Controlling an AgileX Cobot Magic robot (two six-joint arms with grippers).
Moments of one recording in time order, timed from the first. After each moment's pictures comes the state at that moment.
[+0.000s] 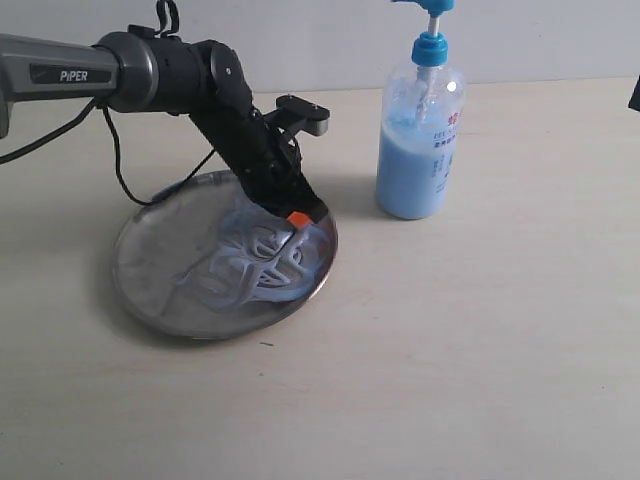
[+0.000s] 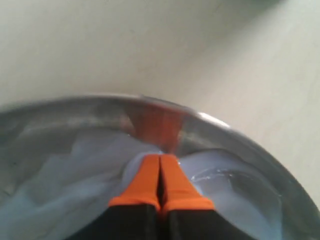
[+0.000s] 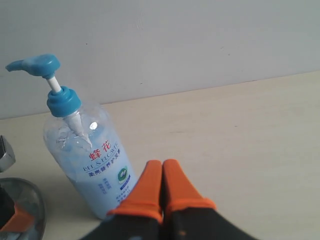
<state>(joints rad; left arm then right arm) -0.51 2.37 -1.77 -0.41 0.83 0.62 -0.02 0.92 -0.48 -0.13 -0.01 0.33</state>
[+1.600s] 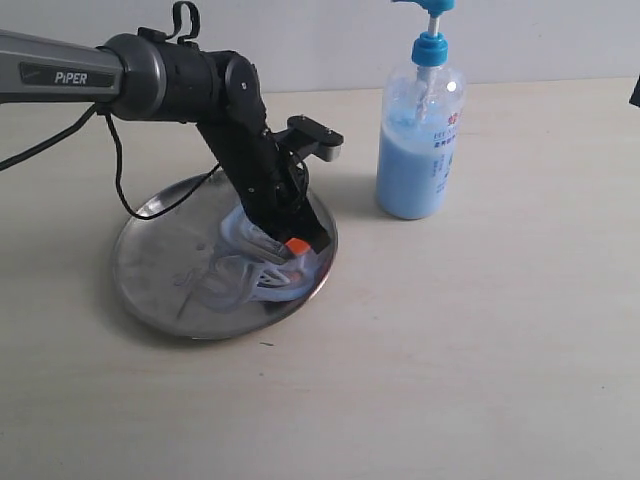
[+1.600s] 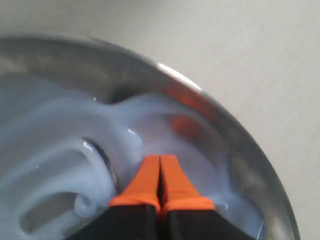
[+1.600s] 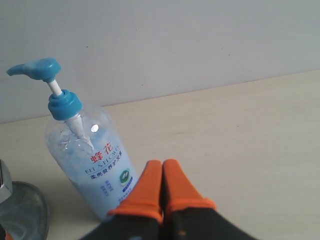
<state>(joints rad) -0.58 2.29 -1.65 -0.33 0.85 0.57 -0.02 0.92 -0.48 -0.11 -0.01 0.33</state>
